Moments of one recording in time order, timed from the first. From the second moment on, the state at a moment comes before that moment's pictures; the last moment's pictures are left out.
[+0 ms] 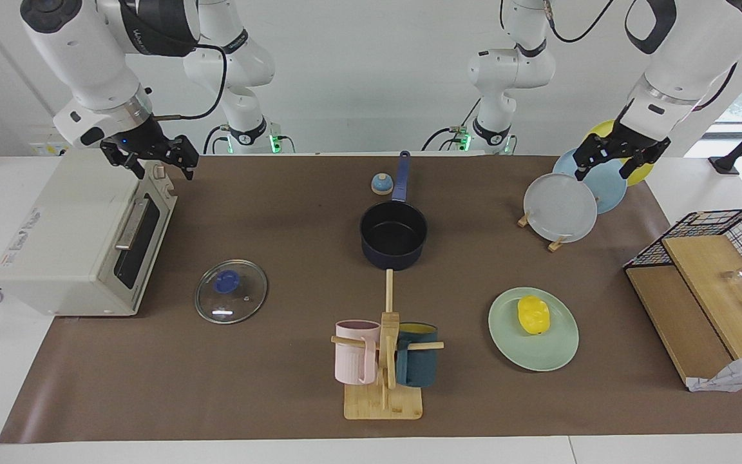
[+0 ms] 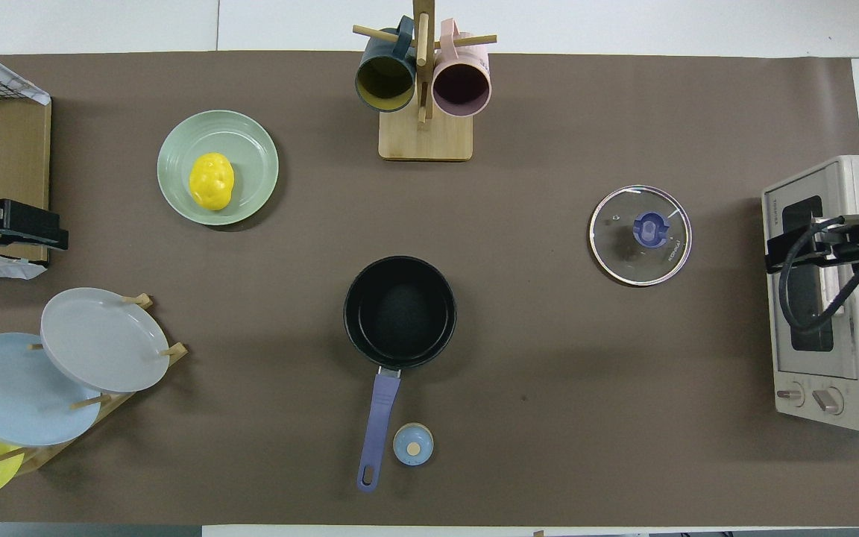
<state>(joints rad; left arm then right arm) -0.09 -0.05 0.03 -1.64 -0.02 1.58 -0.04 -0.03 -0.05 0.01 -1.70 -0.03 1.53 0.02</state>
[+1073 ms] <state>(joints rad) -0.09 -0.02 0.02 -1.69 -0.05 1.68 -0.03 -0.03 -0.05 0.01 -1.70 -0.03 1.53 0.02</state>
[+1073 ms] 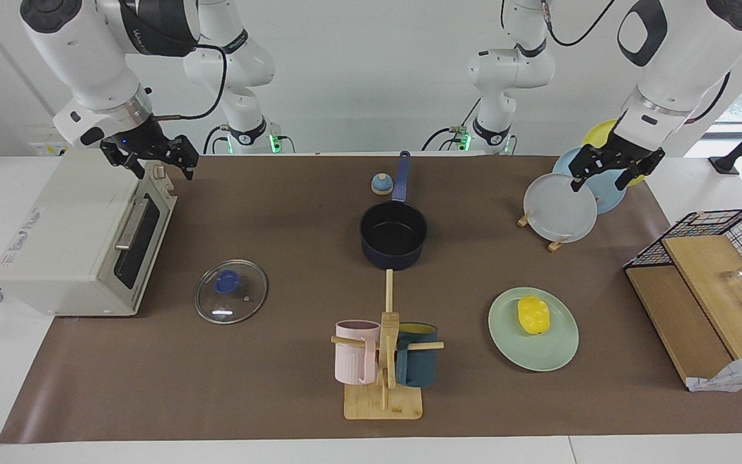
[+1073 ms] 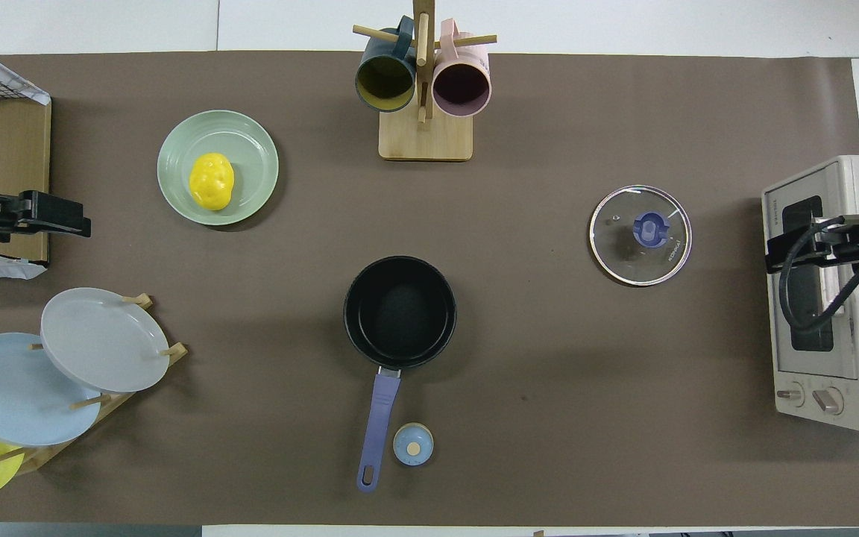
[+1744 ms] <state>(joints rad) -0.11 0.34 0.02 -1.63 -0.10 1.96 -0.03 -0.03 -0.05 0.01 -1.70 -0.03 1.53 0.02</state>
